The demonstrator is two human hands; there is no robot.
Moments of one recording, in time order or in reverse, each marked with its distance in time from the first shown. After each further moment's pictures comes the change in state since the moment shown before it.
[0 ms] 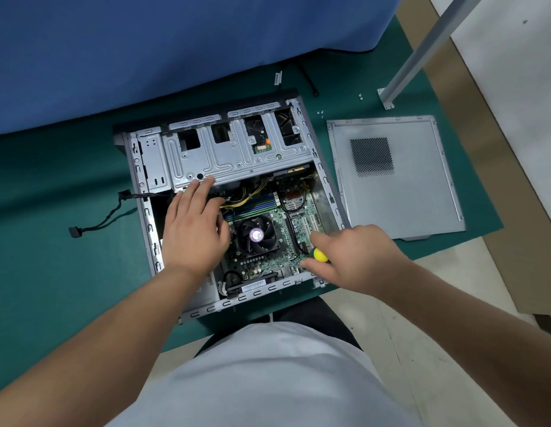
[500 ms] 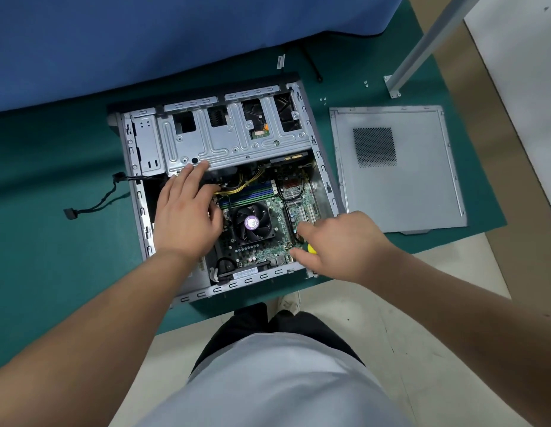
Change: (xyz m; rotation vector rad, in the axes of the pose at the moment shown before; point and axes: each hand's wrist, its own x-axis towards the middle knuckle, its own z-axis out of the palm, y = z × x) left_hand 0.001 -0.002 0.003 0.008 -0.007 -0.007; right_hand 0.012 -0.002 -0.002 -0.044 -0.019 -0.080
